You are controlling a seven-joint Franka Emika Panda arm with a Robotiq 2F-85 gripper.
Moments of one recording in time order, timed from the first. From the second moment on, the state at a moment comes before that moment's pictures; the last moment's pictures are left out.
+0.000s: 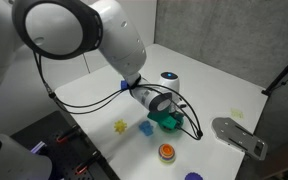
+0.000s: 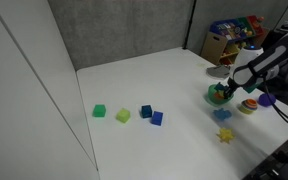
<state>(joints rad) -0.23 0.79 -0.13 -1.94 -0.17 2.76 -0.28</state>
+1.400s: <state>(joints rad) -0.20 0.82 -0.13 -1.94 -0.17 2.95 -0.28</state>
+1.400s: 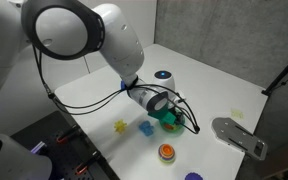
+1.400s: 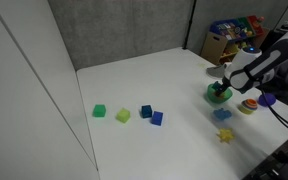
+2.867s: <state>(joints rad) -0.18 0.55 -0.11 -2.07 -0.16 2.80 -0.28</state>
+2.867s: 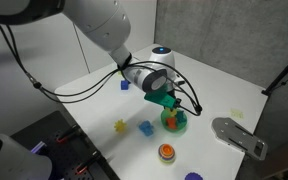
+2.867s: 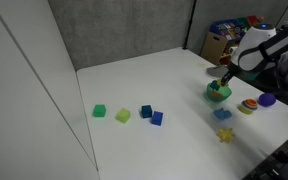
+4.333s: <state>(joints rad) -0.30 0.55 0.09 -2.21 0.12 2.60 -0.50</state>
